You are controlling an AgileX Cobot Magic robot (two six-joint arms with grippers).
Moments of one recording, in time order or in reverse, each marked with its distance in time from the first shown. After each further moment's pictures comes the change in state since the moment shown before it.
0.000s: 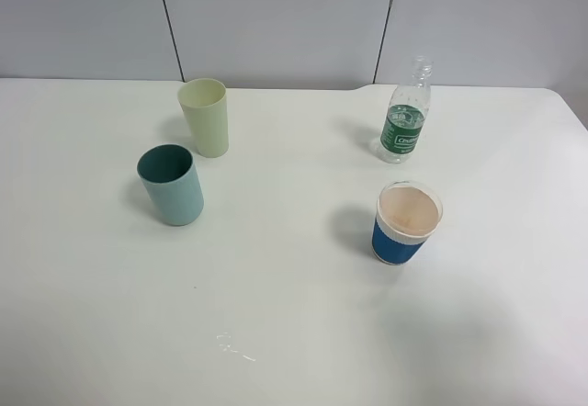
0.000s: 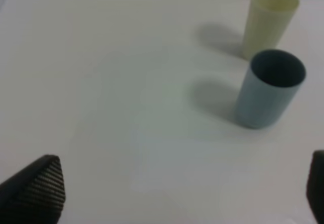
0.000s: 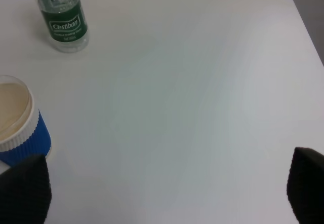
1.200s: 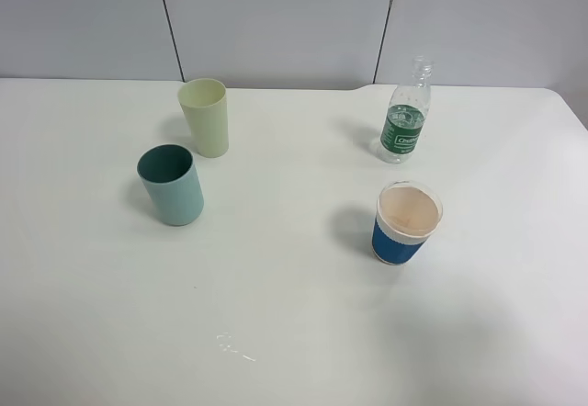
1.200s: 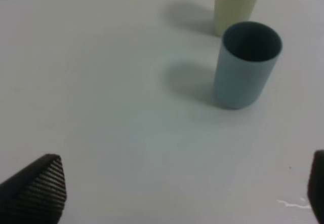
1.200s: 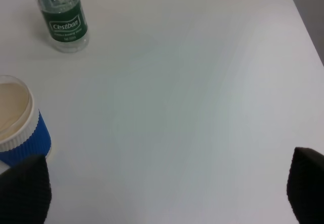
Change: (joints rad) left arm 0.000 0.000 0.074 -0.081 -0.052 0.116; right arm 0.000 0.000 0.000 0.000 0.000 0.000
